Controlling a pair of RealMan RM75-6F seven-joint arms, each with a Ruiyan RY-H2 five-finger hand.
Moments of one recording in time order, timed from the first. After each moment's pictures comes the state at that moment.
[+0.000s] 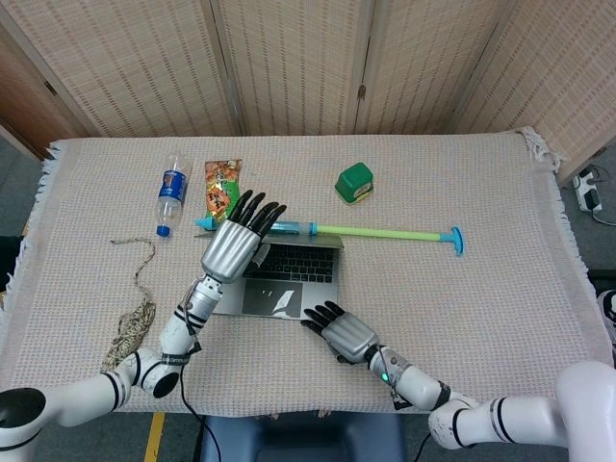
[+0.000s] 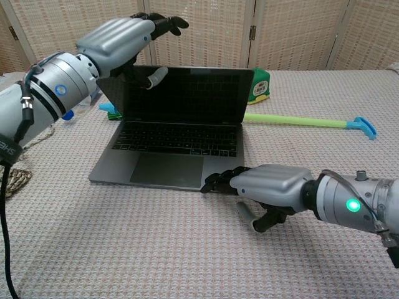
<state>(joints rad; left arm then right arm) -0.85 -1.72 -0.31 -1.17 1.44 1.14 0.27 0.80 -1.59 0.00 -1.59 -1.08 0.70 -0.44</state>
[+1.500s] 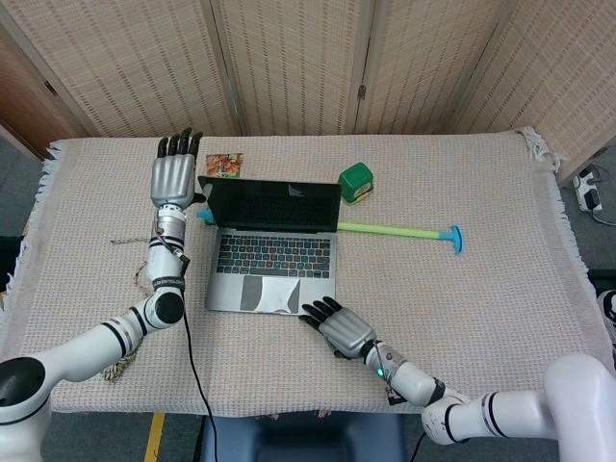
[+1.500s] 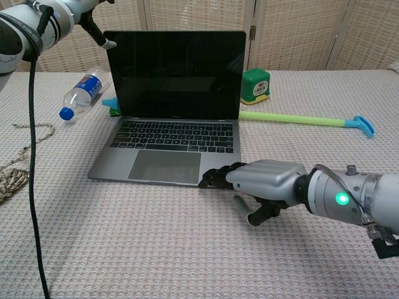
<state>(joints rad) -1.05 -1.65 -0.54 -1.00 0.64 0.92 0.63 0.85 -1.60 -0.01 -1.58 -1.01 0.75 -0.46</state>
